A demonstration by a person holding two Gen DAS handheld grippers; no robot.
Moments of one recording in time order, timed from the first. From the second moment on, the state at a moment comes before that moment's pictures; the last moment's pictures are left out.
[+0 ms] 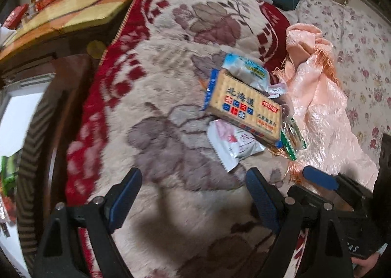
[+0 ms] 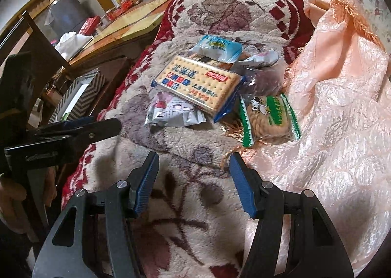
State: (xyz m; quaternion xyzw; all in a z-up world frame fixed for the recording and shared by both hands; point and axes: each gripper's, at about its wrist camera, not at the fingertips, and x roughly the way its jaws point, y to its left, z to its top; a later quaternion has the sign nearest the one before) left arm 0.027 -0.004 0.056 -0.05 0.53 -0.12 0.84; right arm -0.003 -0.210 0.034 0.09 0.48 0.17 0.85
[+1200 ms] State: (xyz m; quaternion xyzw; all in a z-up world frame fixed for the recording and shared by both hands) left arm 0.045 0.014 0.043 -0.08 0.54 -0.12 0.83; right arm 0.065 -0.156 0.057 -0.08 0.44 0.26 0.85
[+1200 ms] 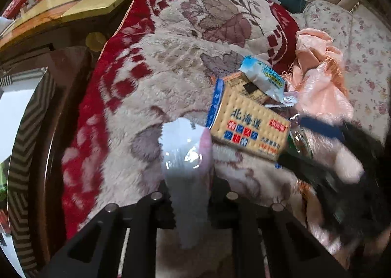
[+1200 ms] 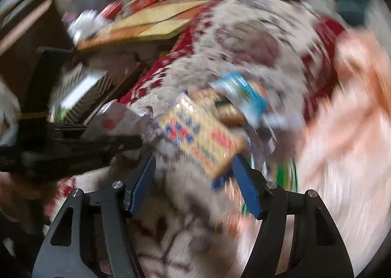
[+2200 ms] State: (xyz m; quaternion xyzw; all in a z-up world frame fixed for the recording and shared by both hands) left arm 0.006 0.063 0.065 -0.09 0.51 -0.10 0.85; right arm 0.053 -0.154 0.056 -0.06 0.45 0.24 0.86
